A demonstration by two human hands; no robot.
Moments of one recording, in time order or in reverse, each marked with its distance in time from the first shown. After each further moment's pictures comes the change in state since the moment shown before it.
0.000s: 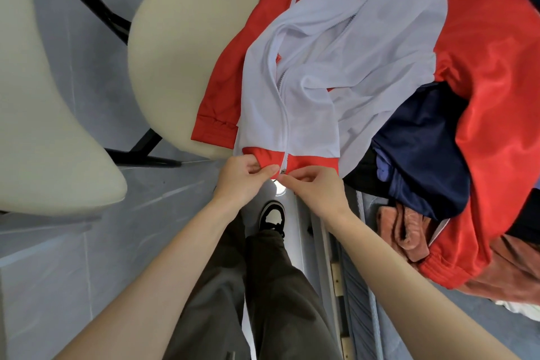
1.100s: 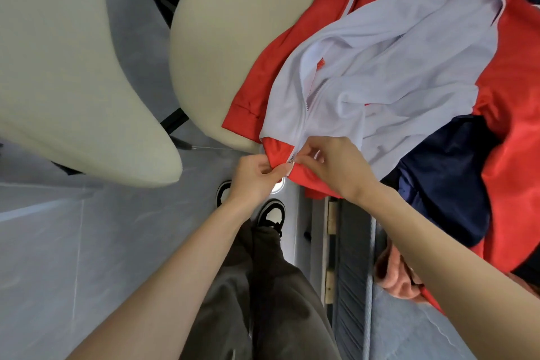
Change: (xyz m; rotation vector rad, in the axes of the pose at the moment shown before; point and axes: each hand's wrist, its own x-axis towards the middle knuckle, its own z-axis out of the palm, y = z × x) left_hand -0.006 -0.017 -0.016 -0.293 0.090 -0.040; right_hand 0.033 -0.051 -0.001 -0.695 -0.177 -0.616
